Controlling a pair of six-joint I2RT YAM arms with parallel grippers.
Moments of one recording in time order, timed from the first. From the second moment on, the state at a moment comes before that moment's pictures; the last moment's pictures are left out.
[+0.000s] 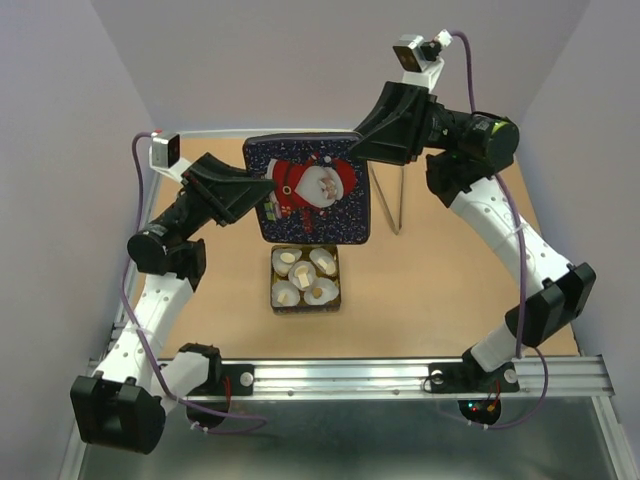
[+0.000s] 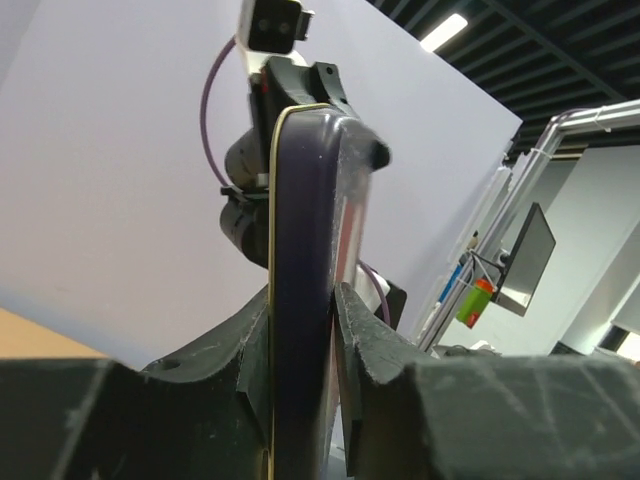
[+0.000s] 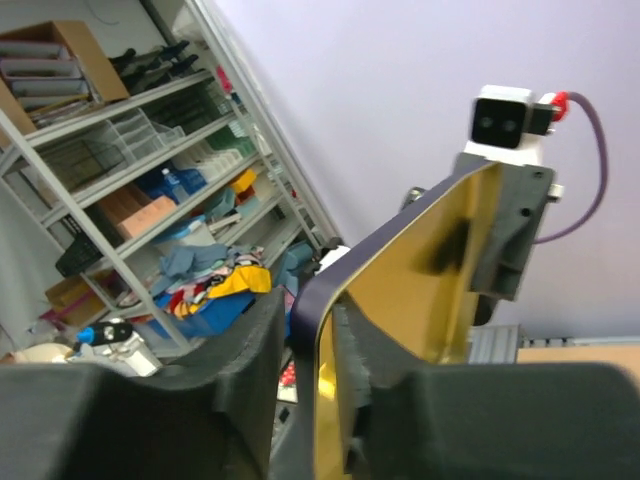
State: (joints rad) left arm -0.19 0.98 0.82 1.18 0.78 -1.50; right arm 0.53 1.56 1.69 1.00 -1.06 1.58
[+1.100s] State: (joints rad) left arm -0.20 0.96 0.74 1.12 0.76 -1.36; right arm 0.44 1.57 1.31 0.91 -1.00 1.37
